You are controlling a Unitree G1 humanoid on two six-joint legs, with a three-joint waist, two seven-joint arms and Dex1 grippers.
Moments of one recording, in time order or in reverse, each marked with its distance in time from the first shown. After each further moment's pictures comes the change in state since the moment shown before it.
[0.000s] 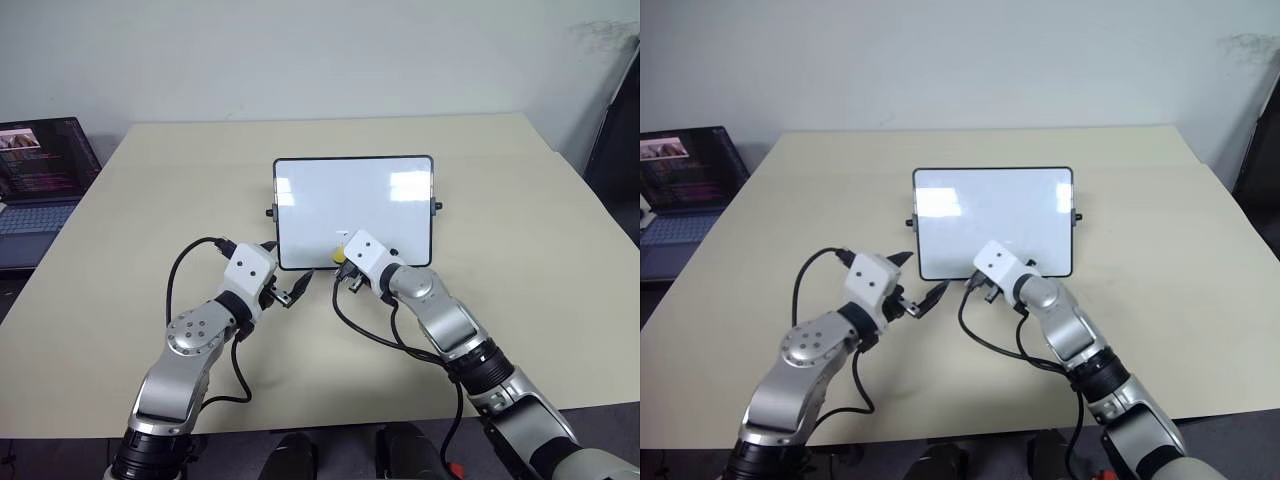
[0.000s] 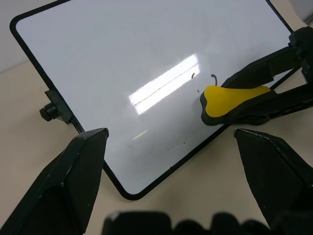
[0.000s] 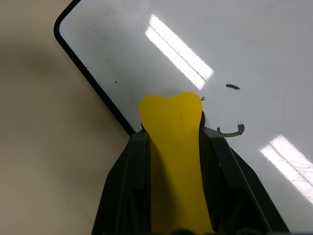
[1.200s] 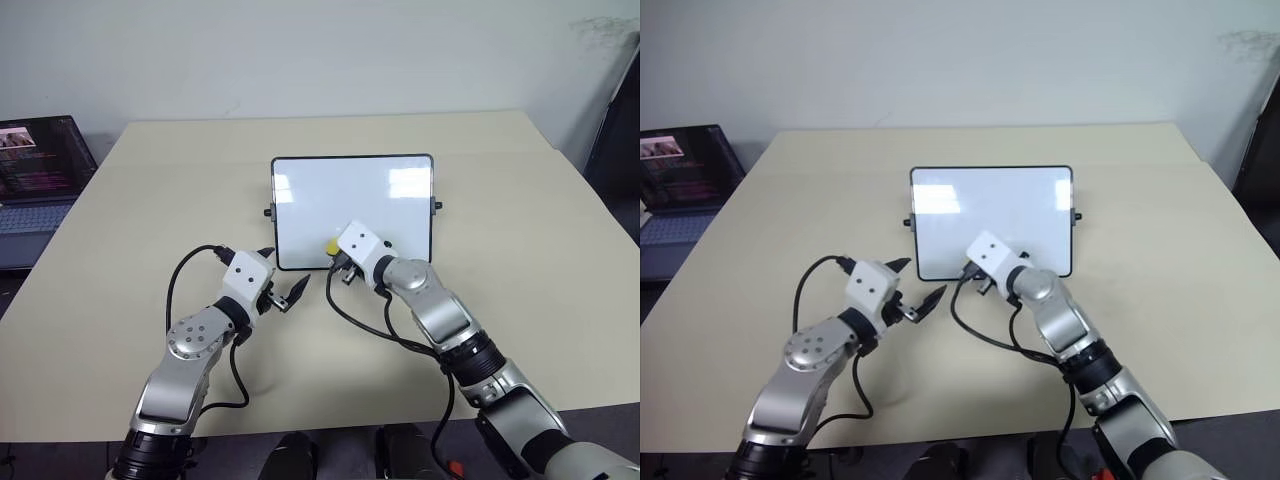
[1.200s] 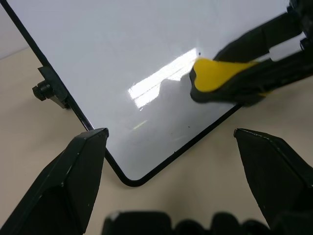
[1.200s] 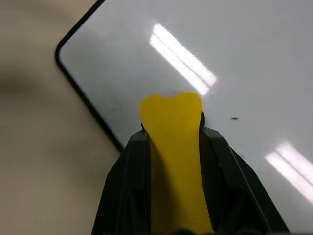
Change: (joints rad) left arm 0.020 -0.001 0.002 0.083 0.013 -0.089 -0.005; right arm -0.027 0.045 -0.008 0.016 -0.006 0.003 0.026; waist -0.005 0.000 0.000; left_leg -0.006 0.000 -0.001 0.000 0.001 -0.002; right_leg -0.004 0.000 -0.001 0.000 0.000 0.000
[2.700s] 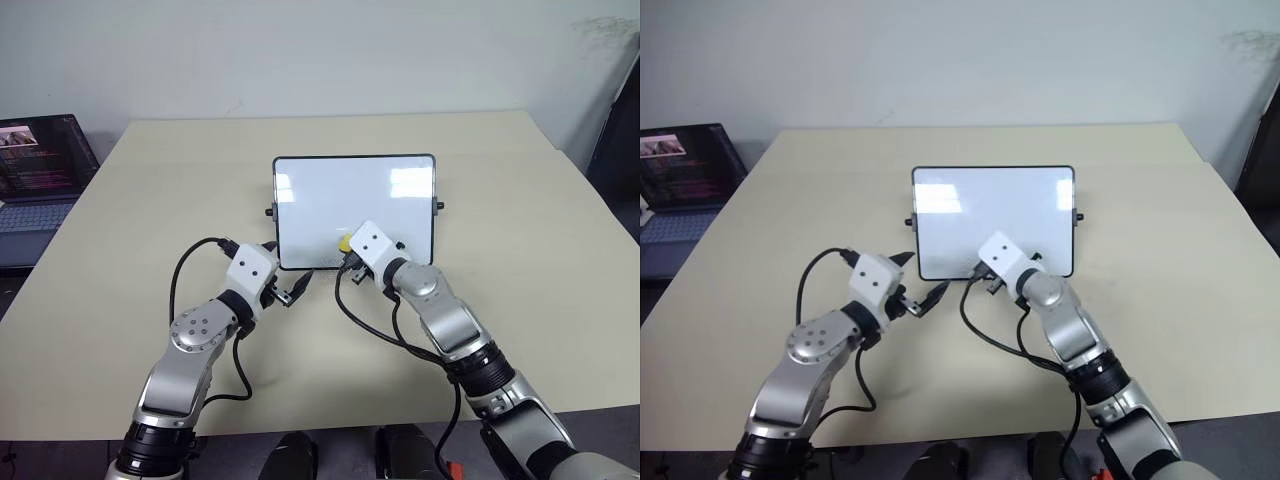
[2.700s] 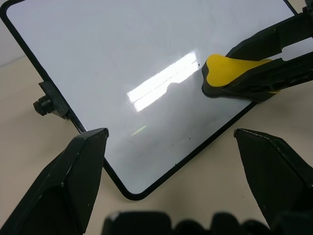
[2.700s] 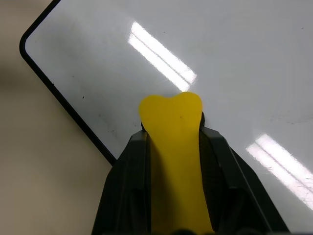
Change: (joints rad) left arm -0.038 0.000 -0.011 -0.010 0.001 0.030 -0.005; right arm 0.047 -0.018 -0.043 -0.064 -0.033 -0.002 -0.068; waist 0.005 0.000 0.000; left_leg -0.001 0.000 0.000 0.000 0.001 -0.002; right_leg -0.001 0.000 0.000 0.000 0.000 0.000
